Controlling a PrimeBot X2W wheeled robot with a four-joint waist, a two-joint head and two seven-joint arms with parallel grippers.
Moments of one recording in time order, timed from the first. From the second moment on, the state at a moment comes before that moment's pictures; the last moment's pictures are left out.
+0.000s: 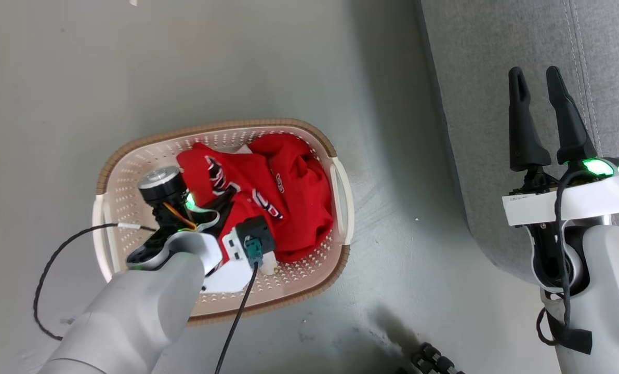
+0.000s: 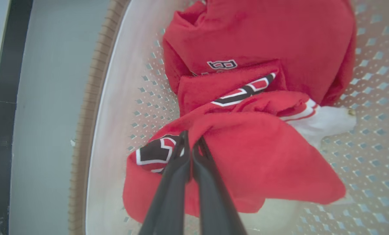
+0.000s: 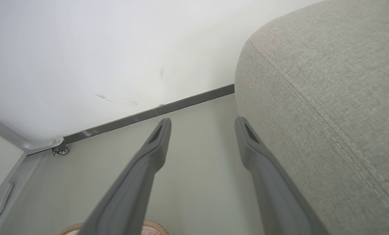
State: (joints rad) left arm -0.83 0.06 -0.78 0.94 0.43 0.01 -0.07; right arm -0.40 -0.04 0.00 0.01 0.39 0.12 -0.25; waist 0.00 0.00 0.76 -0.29
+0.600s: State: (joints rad) left arm -0.79 0.04 -0.63 0.75 0.24 0.09 -0.19; right arm -0.40 -0.04 -0.02 0.04 0.31 0.12 -0.25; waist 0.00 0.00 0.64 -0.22
